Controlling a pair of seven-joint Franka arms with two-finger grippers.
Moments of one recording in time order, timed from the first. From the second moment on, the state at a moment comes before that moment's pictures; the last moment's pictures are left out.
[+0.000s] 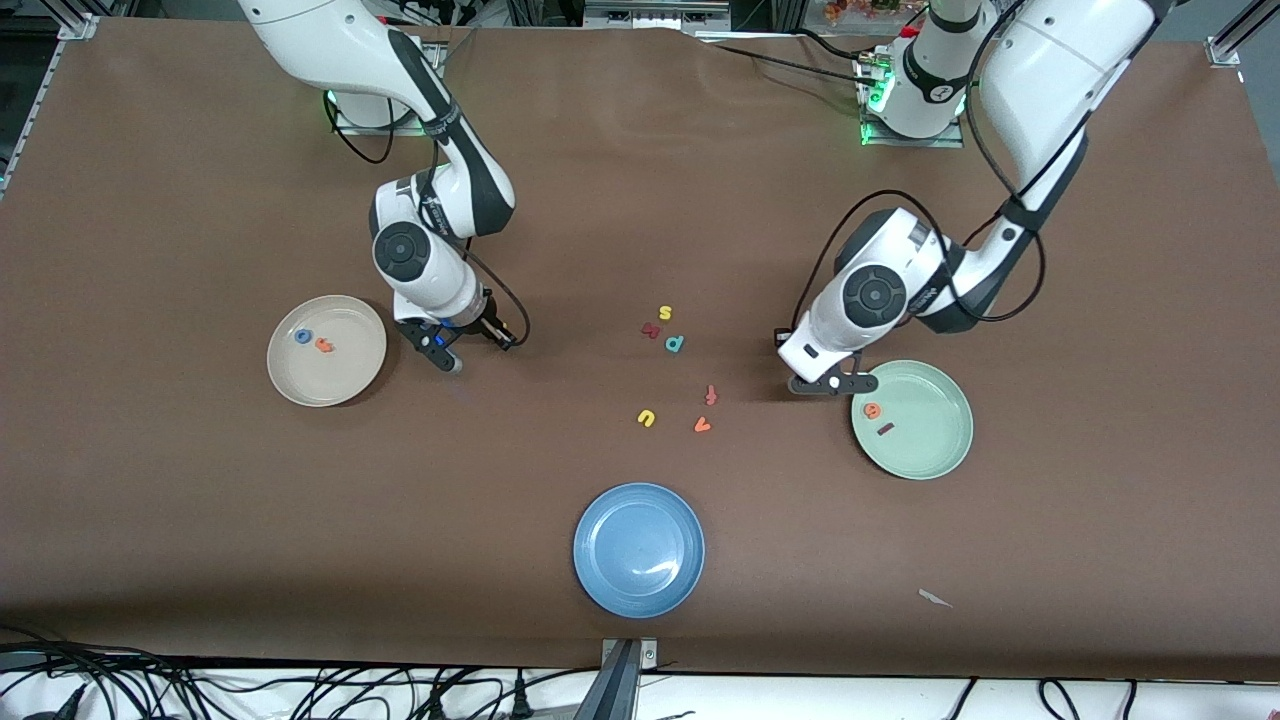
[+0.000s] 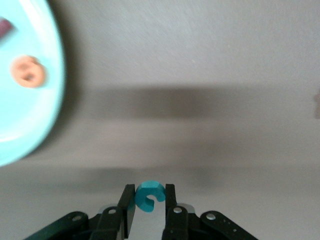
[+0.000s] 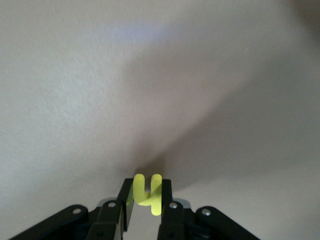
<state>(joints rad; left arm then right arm) 0.09 0.56 -0.53 -1.90 0.28 2.17 -0.57 0.56 0.47 -0.09 -2.08 0.25 2.47 0.97</state>
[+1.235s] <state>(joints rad) 0.28 0.57 -0.56 -1.74 0.41 2.09 -0.16 0.53 0.48 -0.46 -2.06 0.24 2.14 0.18</state>
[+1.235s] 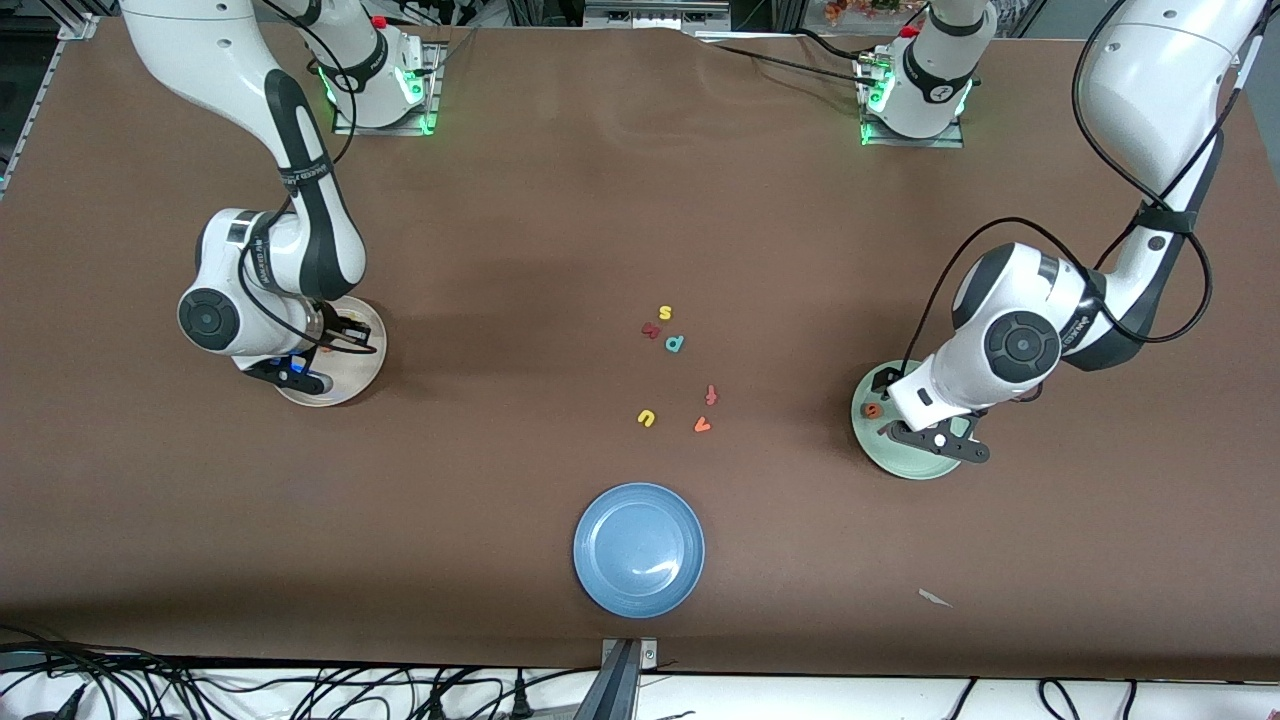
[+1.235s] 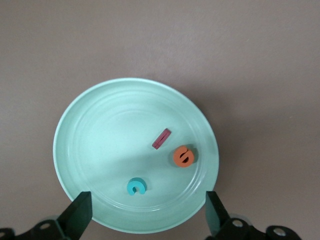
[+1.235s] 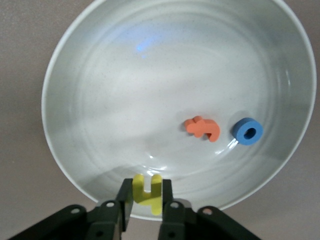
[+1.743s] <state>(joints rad) 0.28 0.43 -0.65 -1.60 0.40 1.85 -0.16 0.53 0.39 -0.54 -1.86 0.24 1.88 0.17</state>
